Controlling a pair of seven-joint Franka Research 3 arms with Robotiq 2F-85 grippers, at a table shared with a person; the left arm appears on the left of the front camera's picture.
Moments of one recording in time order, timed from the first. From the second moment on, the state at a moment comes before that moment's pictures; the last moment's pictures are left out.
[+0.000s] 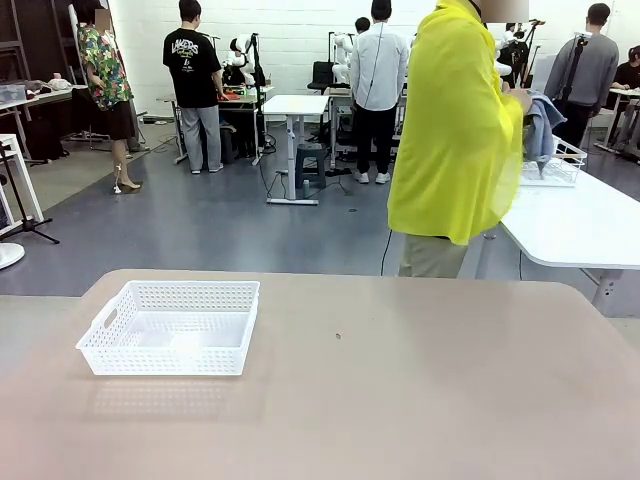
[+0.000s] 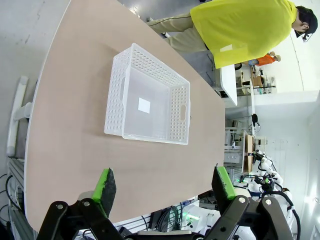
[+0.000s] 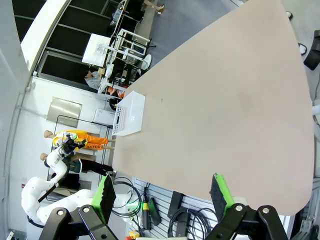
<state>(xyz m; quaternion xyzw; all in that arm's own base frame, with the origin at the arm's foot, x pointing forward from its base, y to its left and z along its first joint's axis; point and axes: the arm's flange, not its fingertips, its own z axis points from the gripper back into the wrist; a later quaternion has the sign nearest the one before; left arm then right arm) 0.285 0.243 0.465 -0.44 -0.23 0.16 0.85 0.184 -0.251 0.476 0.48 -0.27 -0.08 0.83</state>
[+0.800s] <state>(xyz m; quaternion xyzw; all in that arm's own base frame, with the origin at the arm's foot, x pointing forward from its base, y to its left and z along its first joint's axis) 0.285 0.243 0.465 -0.44 -0.23 0.16 0.85 0.183 -0.251 0.475 0.48 -0.26 -0.08 0.83</state>
